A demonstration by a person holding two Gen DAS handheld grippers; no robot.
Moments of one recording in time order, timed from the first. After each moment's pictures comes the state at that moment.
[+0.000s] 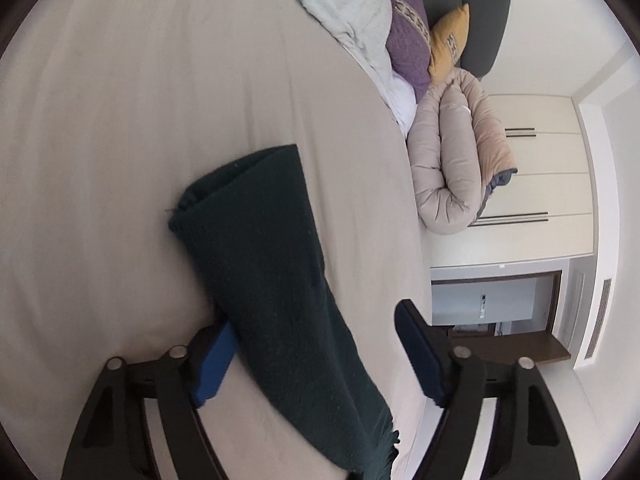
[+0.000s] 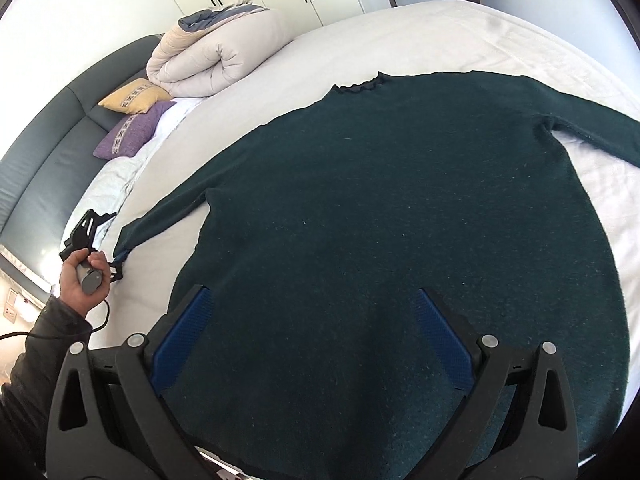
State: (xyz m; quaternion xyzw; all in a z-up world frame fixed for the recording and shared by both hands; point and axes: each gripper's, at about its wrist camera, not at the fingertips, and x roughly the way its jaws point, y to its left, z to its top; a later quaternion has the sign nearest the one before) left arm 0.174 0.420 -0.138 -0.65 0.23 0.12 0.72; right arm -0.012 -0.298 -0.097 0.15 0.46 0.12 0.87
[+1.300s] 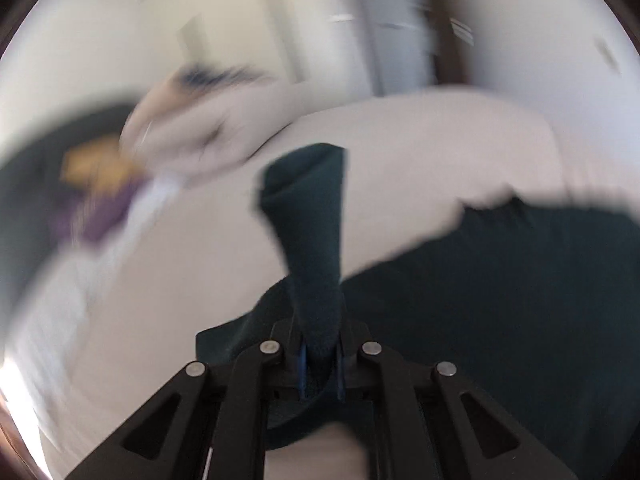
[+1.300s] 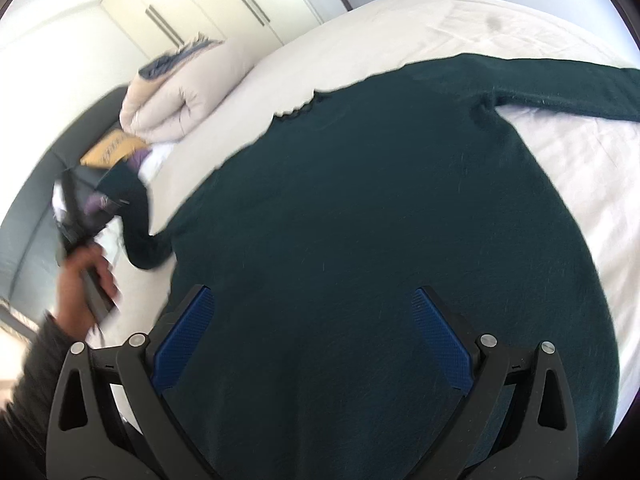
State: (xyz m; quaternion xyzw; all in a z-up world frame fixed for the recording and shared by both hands) left arm 0.266 0.026 -0.025 0.20 0.31 0.00 0.93; right arm 0.011 -0.380 -0.110 0.26 0.43 0.08 0.86
